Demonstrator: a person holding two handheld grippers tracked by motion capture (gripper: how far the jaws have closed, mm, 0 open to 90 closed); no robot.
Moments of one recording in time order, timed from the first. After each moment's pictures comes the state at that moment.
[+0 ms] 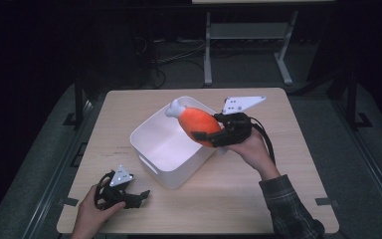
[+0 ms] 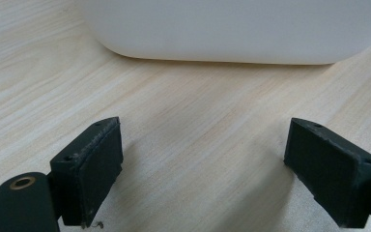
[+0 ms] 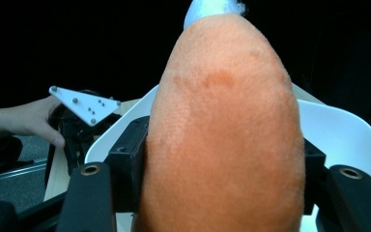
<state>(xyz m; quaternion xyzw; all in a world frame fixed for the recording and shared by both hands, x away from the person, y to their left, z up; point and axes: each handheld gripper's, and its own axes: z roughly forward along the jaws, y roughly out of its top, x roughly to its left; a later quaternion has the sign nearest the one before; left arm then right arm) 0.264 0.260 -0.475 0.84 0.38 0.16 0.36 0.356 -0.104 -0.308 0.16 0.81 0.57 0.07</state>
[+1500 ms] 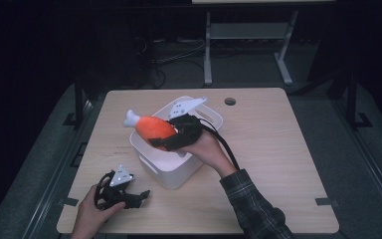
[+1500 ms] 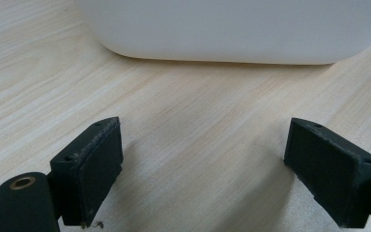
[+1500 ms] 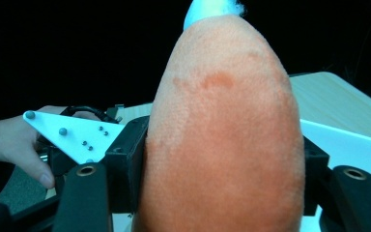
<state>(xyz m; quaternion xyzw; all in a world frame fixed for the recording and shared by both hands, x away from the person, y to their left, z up) 0.264 0.260 -0.475 0.84 0.38 0.16 0.36 0.369 0.008 -0.326 0.13 0.83 0.54 0.03</state>
